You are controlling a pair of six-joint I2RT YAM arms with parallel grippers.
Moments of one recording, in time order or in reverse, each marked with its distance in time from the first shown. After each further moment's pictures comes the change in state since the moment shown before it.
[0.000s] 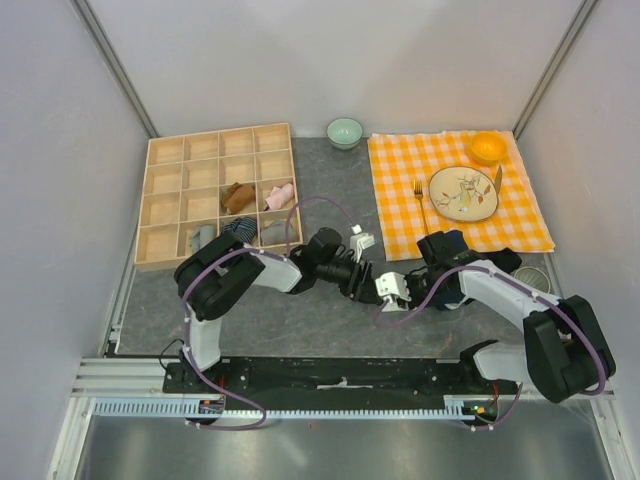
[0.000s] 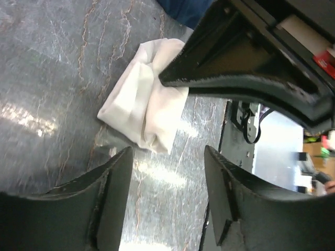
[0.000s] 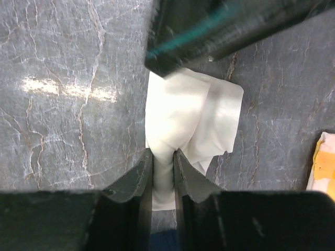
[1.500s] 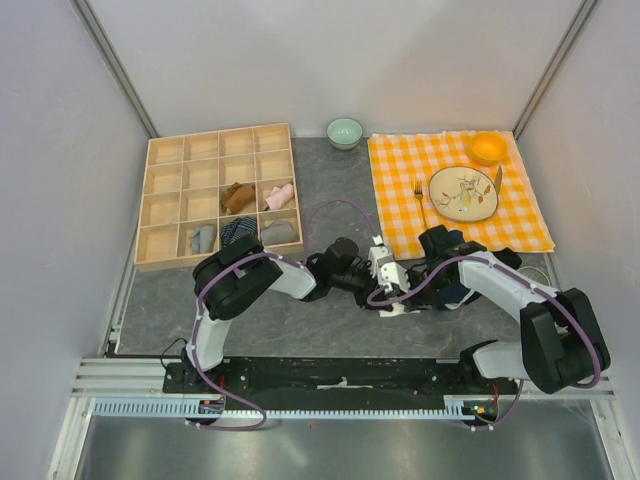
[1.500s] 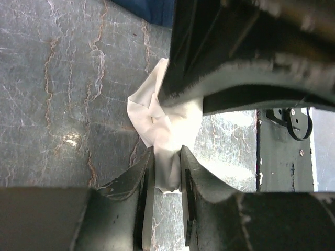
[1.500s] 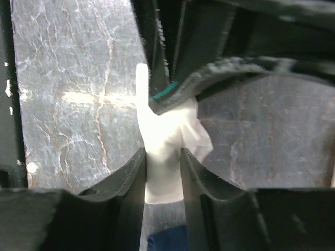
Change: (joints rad) left arm -0.100 0.057 0.023 0.083 -0.095 0.295; right arm -0.028 0.053 0.064 -0.095 -0.046 0.083
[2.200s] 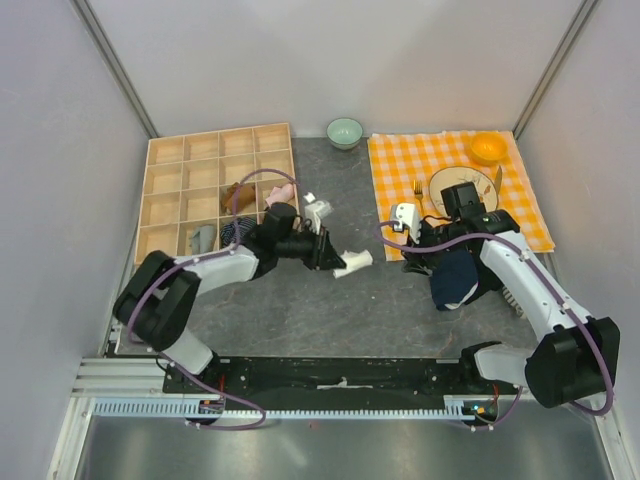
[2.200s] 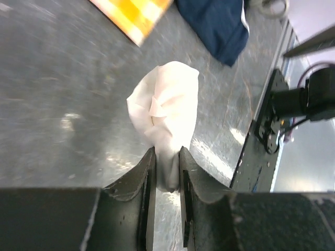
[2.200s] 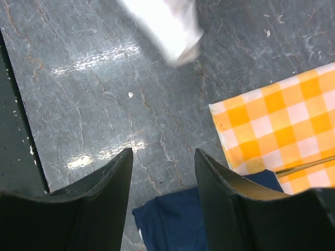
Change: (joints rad) left arm 0.303 -0.404 -0.147 -0.311 -0.004 -0.105; right arm -0.105 -0.072 0.376 -0.145 -0.068 0.336
